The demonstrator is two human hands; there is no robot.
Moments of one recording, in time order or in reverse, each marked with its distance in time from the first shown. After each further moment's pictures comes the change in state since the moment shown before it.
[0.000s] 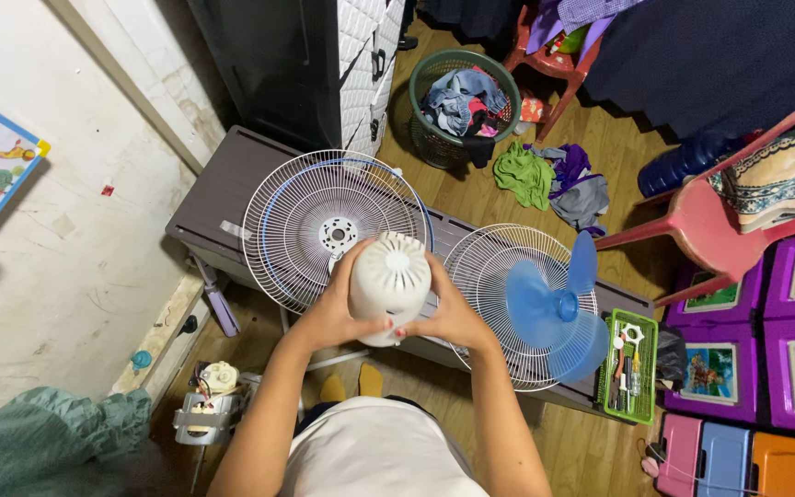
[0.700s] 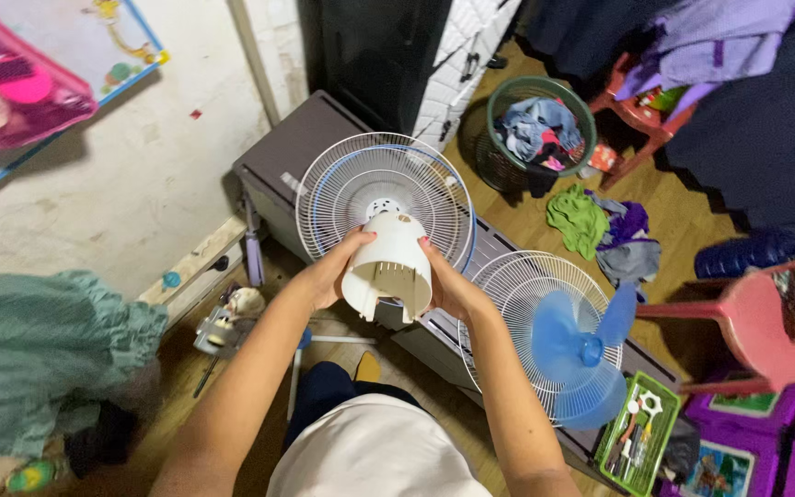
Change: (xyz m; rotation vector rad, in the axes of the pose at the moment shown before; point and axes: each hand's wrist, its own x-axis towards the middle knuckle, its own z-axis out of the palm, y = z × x) left_hand -0.026 -0.012 -0.017 -0.799 0.282 -0.688; right_hand 0.058 0.015 0.034 0.387 -0.385 0.604
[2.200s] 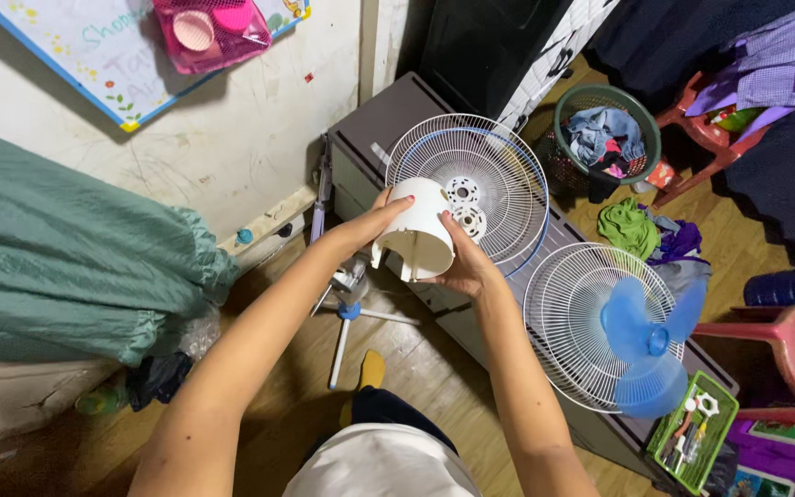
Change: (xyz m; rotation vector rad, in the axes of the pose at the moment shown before) left_hand -0.057 -0.038 -0.143 0.364 0.115 0.246; right_hand 0.019 0.032 0.164 0.304 -0.024 0.037
